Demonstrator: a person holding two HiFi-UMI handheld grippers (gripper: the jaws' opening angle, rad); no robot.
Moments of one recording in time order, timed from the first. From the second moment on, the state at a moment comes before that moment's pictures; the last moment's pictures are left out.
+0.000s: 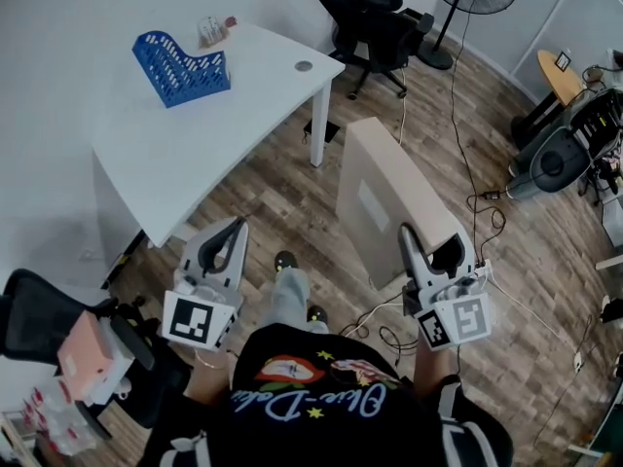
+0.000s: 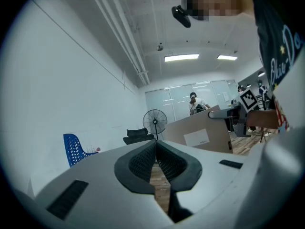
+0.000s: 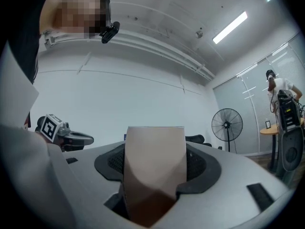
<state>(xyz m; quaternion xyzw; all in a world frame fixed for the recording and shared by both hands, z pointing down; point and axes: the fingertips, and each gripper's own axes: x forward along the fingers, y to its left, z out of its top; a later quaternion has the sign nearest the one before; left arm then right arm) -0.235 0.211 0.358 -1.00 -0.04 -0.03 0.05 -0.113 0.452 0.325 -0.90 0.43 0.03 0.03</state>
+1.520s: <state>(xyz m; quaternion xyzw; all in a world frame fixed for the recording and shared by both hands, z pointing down) -0.027 0.047 0.356 -1.00 -0.06 -0.01 0.04 0.066 0.295 0.291 -0.90 0.42 0.05 0.03</state>
